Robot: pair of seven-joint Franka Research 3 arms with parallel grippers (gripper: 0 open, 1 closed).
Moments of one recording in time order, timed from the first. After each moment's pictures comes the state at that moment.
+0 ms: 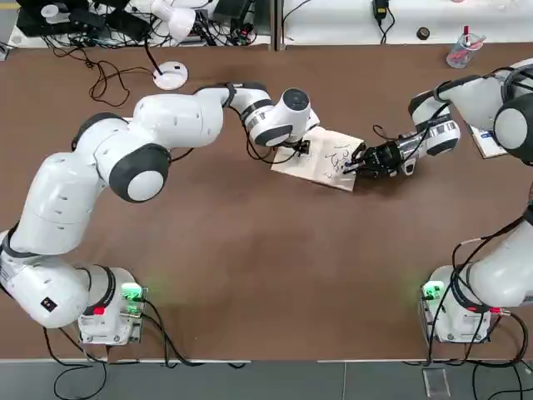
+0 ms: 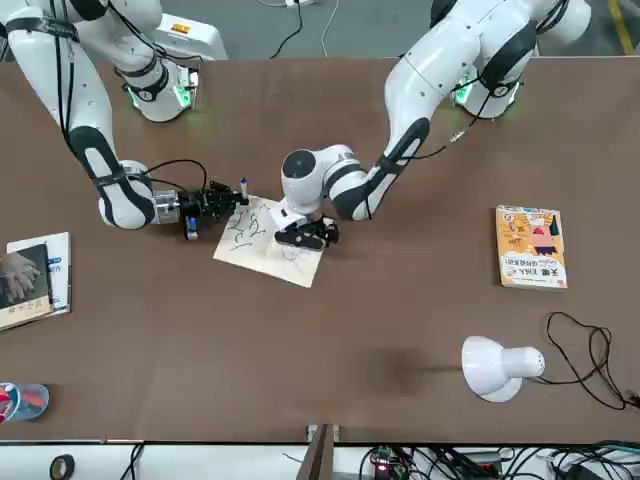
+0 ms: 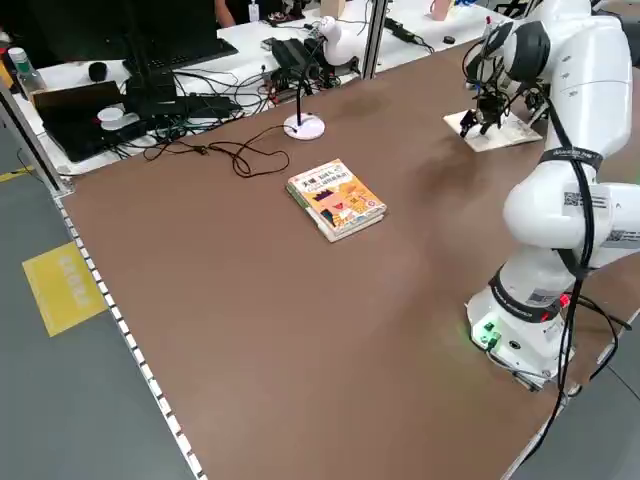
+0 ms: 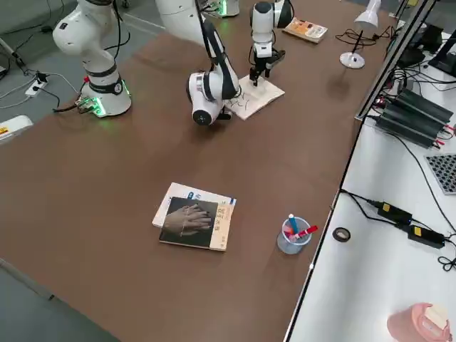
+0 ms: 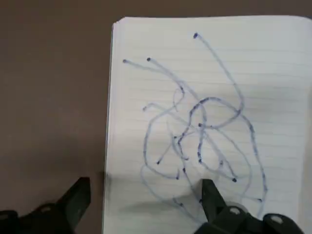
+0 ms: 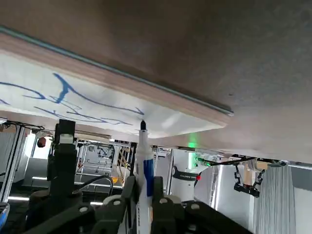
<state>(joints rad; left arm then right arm) -0.71 0.91 -0.23 -1.41 0.41 2.33 -0.88 0.22 0.52 -0.06 -2.33 1.43 1.79 0.13</state>
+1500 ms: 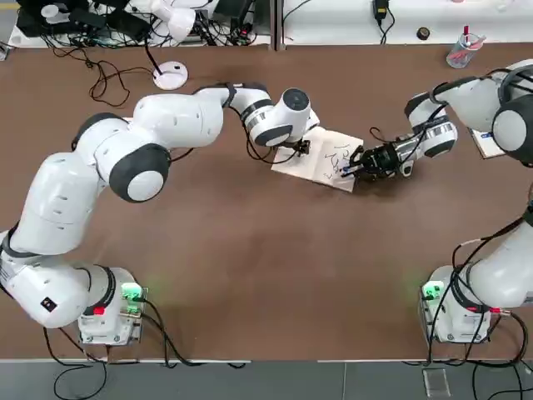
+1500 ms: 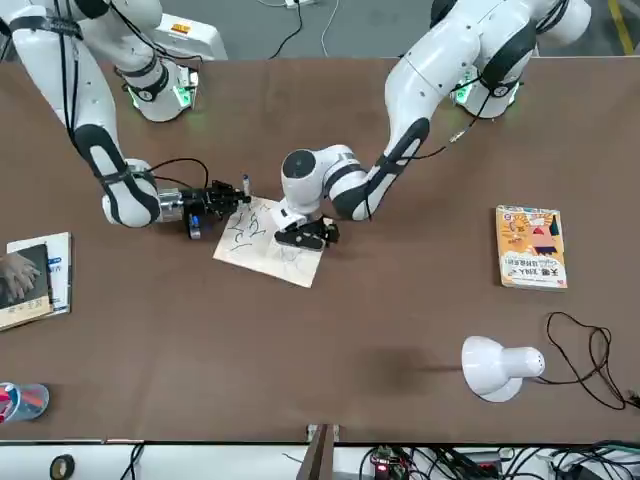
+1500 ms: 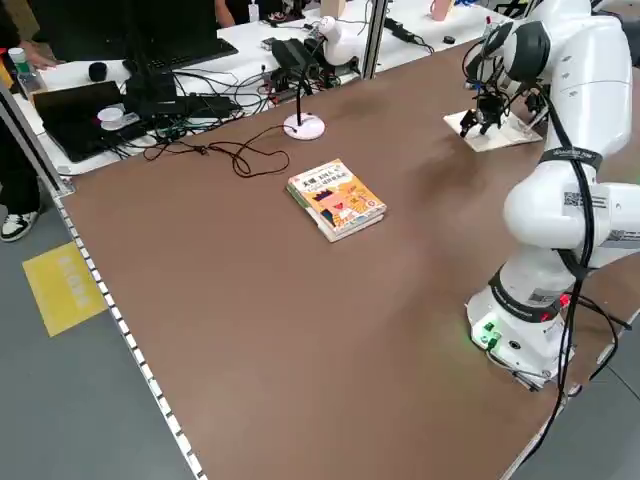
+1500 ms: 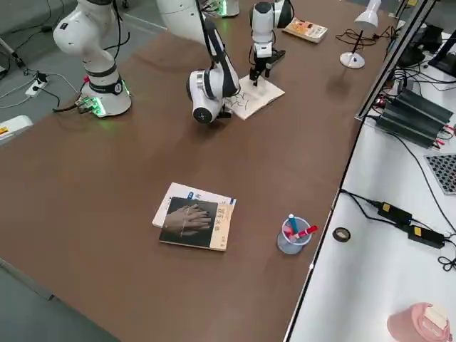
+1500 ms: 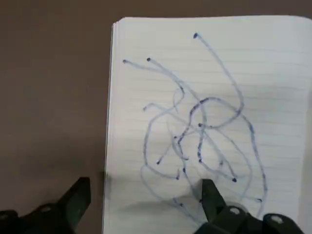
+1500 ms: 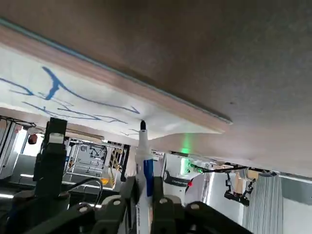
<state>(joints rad) -0.71 0.91 -0.23 -1.41 0.41 2.33 -0.88 0.24 0.52 -0.05 -2.33 1.43 1.82 0.06</state>
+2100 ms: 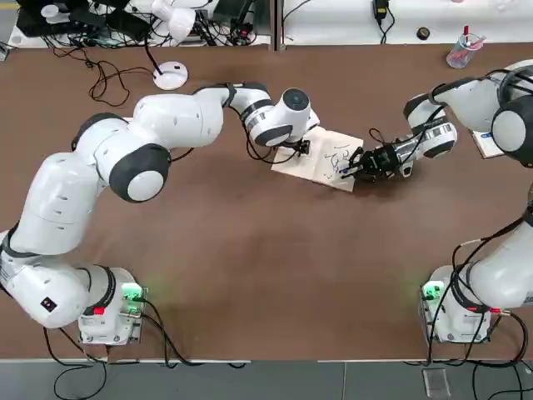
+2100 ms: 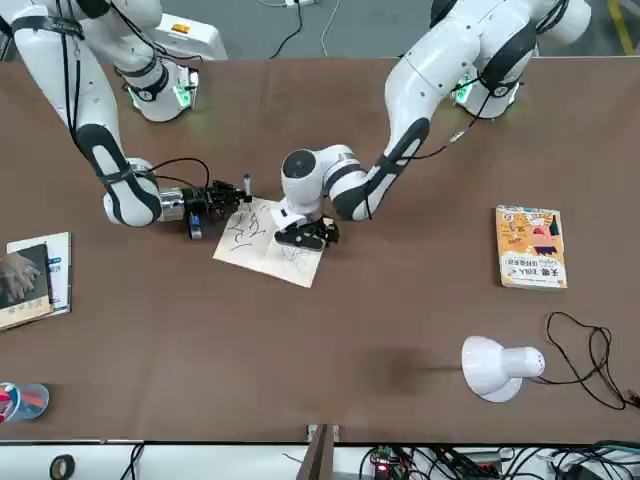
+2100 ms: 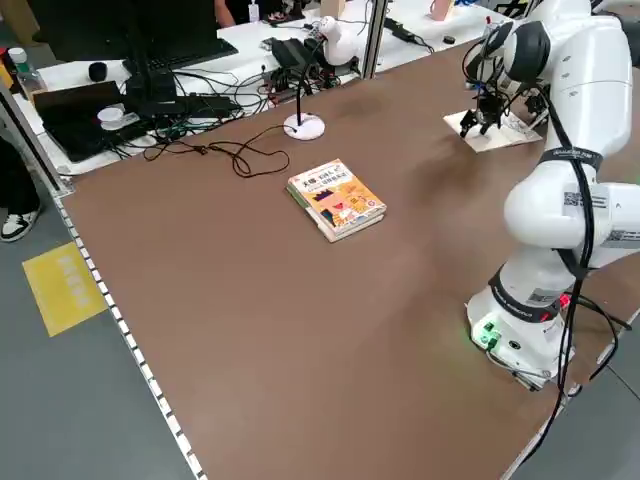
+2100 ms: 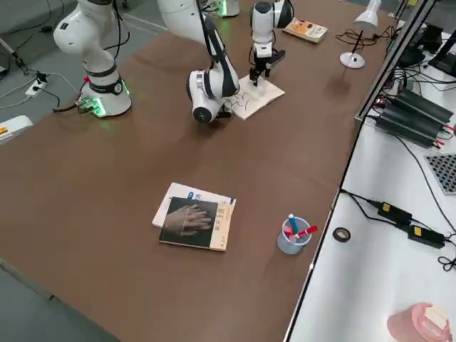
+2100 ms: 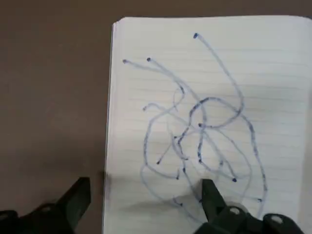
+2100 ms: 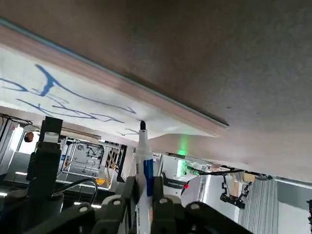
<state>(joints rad) -0.71 0.91 -0.23 -1.41 0.41 2.33 -0.88 0.24 0.52 -0.05 -2.34 1.43 1.82 0.03</state>
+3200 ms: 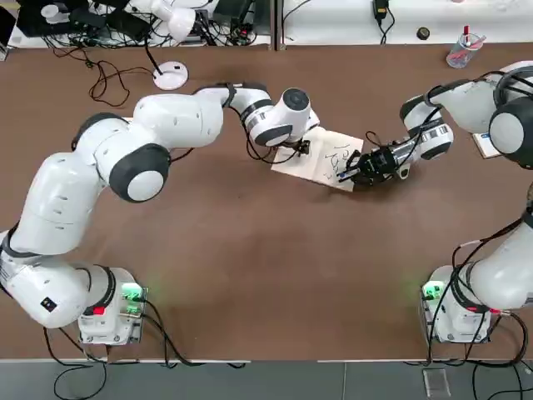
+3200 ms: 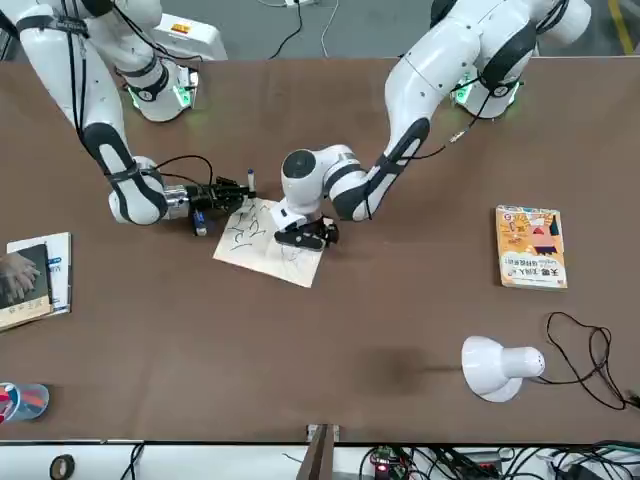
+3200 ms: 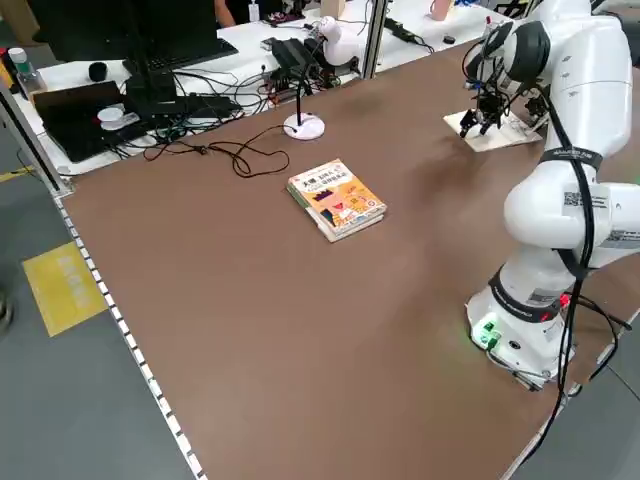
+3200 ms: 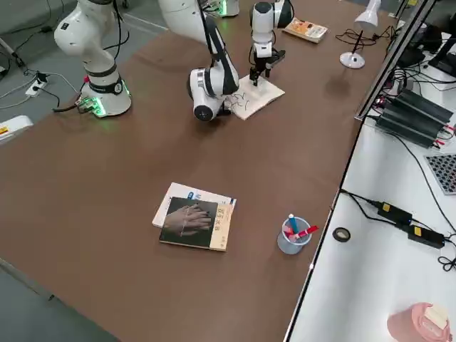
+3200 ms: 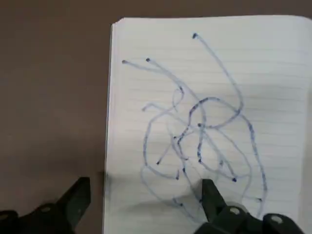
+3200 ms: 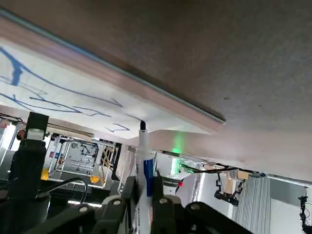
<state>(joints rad) -0.71 0.91 -0.23 -1.41 0.41 2.33 -0.87 0.27 0.52 -0.05 -2.35 1.43 1.82 0.03</state>
